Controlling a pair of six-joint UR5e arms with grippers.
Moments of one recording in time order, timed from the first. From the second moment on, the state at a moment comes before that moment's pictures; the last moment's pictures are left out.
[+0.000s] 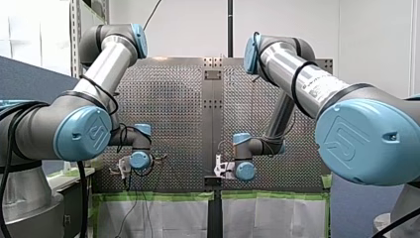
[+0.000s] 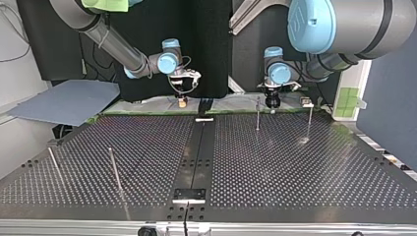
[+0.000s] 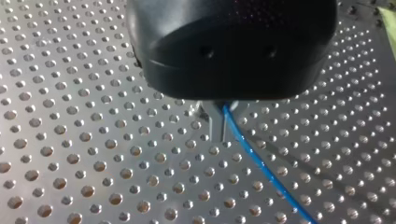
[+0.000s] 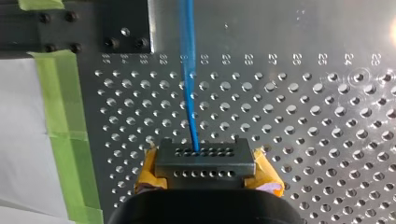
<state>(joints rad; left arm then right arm) -0.05 -2.34 -1.93 -2.19 -1.73 -1.79 2.18 -0.55 1.48 -0.72 1.68 1.63</state>
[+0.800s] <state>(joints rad) -0.04 -2.34 -1.93 -2.23 -1.70 -1.77 2.15 -0.55 1.43 -0.66 1.68 1.63</state>
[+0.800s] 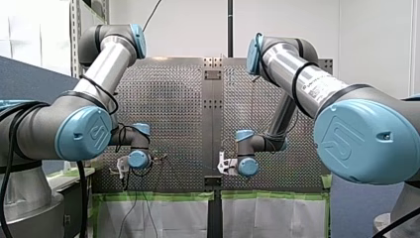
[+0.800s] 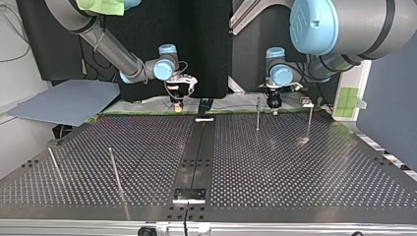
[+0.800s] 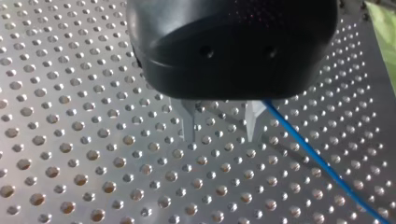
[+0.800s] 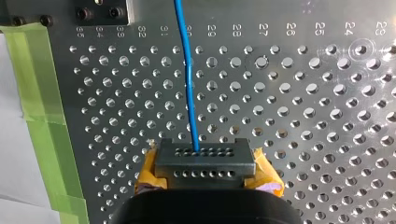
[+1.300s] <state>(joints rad) -0.04 -2.33 -1.99 -2.33 -1.66 -1.74 2.15 -0.55 1.43 -0.66 1.68 1.63</state>
